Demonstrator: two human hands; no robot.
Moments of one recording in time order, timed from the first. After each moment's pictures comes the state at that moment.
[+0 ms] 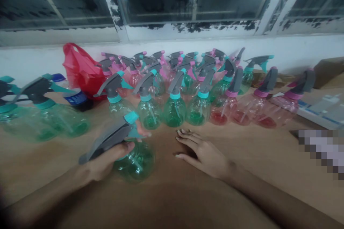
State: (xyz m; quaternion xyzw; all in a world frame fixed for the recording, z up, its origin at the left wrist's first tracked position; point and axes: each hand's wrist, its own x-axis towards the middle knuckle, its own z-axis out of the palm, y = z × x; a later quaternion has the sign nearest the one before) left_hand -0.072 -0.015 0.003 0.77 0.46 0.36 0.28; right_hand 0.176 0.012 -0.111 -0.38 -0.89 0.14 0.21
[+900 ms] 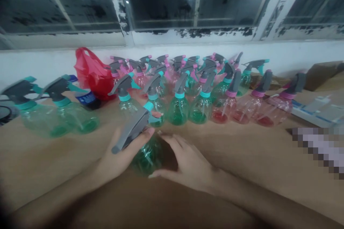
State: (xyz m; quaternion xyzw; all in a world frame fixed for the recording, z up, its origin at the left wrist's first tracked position) left_hand -0.062 -0.033 0.002 0.74 0.48 0.39 0.27; right_hand 0.115 -0.032 -0.068 -0.37 -0.86 0.22 0.29
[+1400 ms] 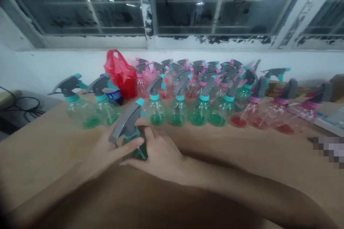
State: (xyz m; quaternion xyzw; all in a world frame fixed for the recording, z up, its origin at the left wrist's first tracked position) left_hand -0.165 -0.062 -0.003 0.73 0.54 0.37 0.18; right_hand -0.009 -0.040 -0.038 -0.34 -0.86 0.21 0.32
